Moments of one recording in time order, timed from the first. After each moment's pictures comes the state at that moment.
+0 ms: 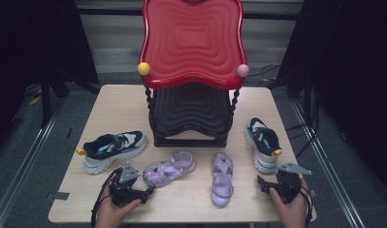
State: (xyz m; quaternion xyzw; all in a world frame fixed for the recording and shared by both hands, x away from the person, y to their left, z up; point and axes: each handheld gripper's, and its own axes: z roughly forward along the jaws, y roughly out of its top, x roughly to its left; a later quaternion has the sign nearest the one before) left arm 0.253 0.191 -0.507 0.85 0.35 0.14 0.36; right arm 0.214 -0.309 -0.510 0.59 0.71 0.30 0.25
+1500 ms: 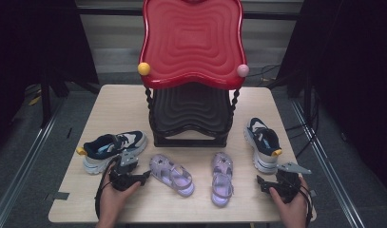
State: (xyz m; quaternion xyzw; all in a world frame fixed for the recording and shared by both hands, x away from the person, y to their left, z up) left arm 0.290 0.190 -0.499 0.83 0.41 0.15 0.34; right arm 0.216 -0.310 -0.510 0.58 0.71 0.30 0.24
